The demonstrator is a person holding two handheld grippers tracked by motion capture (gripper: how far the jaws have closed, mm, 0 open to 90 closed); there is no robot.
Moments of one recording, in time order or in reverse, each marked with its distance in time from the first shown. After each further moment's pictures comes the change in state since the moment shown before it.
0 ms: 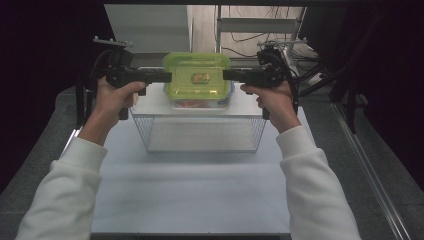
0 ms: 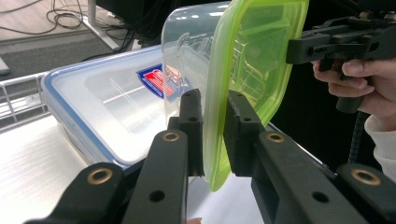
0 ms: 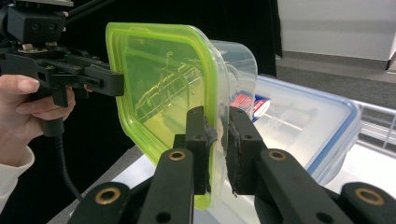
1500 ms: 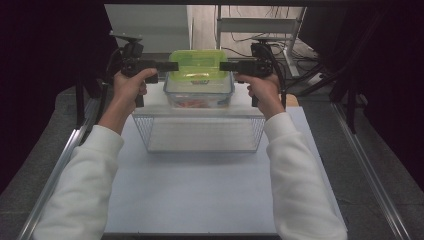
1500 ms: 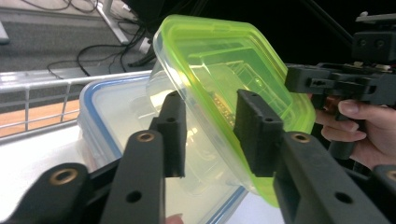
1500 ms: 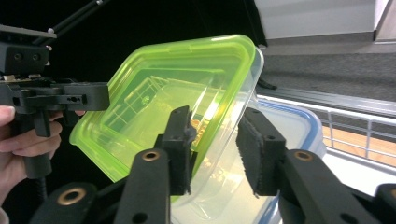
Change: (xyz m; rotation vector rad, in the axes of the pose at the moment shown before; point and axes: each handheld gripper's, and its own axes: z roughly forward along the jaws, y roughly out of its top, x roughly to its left) left arm 0.051 0.011 0.043 -0.045 0.018 -0.223; right arm -0.053 0.008 0.048 -0.005 -0.053 0.175
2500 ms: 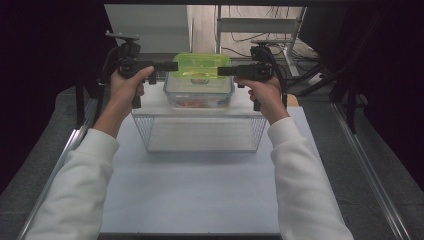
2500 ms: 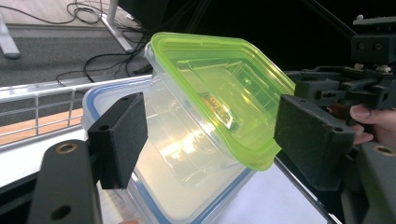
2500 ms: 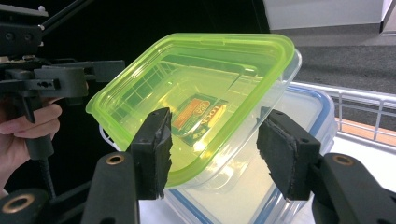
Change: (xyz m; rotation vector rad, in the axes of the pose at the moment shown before) left arm -0.010 -0.002 -0.011 -0.021 0.017 0.053; right arm 0.007 -0.007 -0.006 0.036 0.009 -0.013
